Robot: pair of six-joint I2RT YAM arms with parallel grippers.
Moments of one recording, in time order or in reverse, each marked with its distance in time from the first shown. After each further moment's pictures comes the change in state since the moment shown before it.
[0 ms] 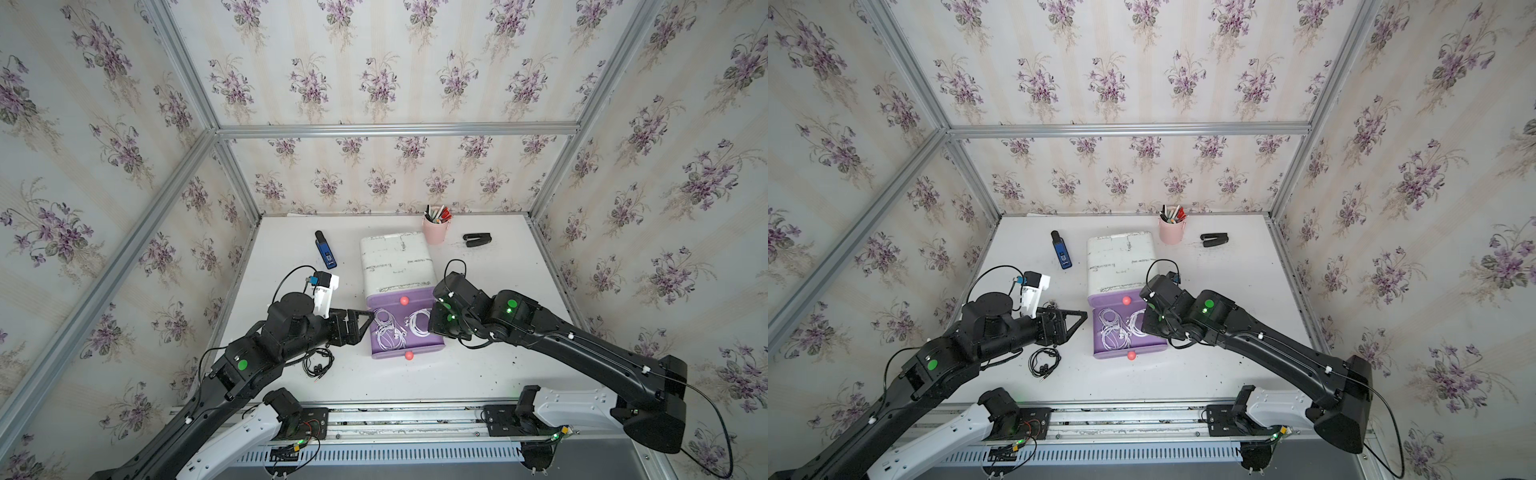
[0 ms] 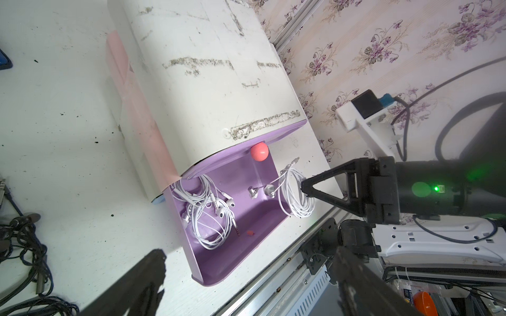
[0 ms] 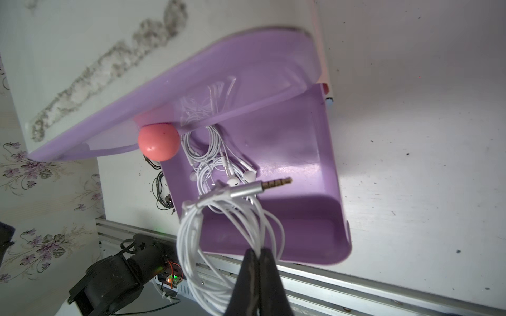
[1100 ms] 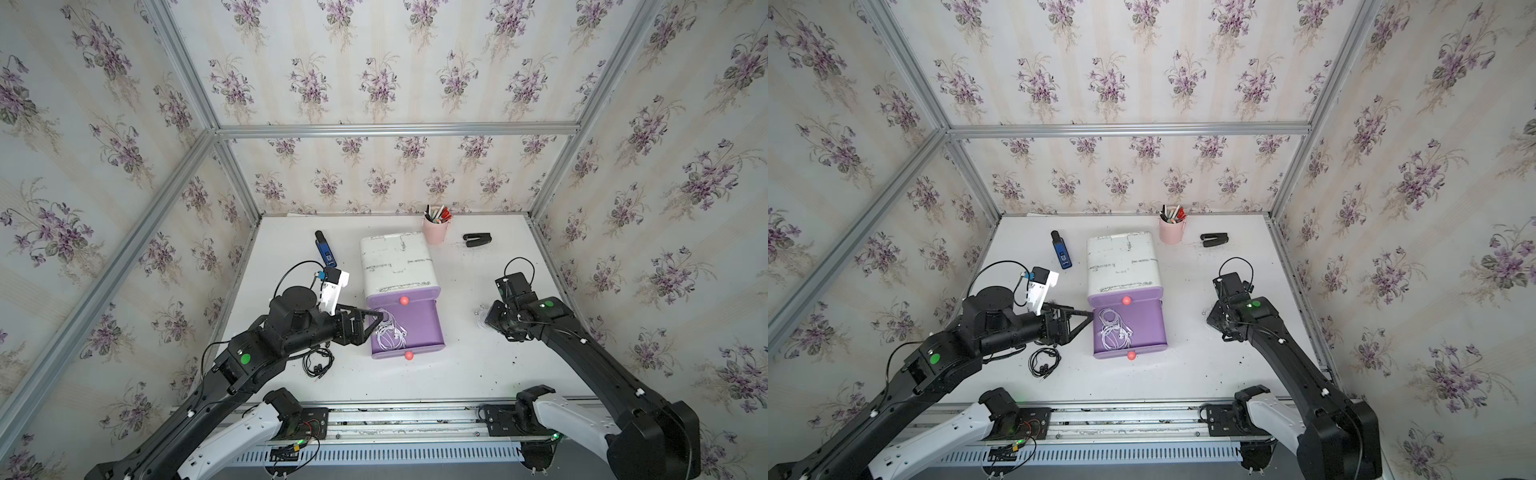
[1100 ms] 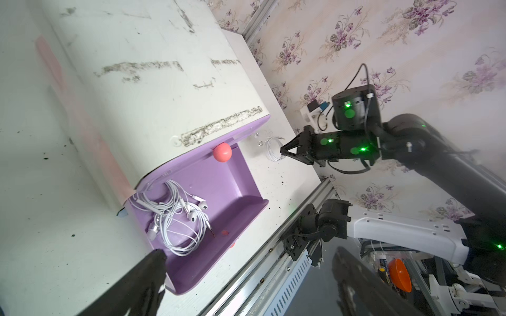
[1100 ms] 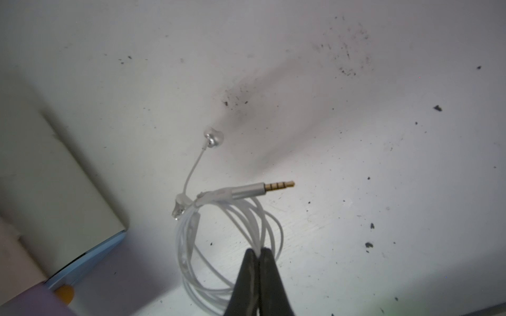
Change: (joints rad) left arm -0.008 0.027 0.038 0.035 0.090 0.033; right arm -0.655 -0.198 -0.344 -0.014 0.050 -0.270
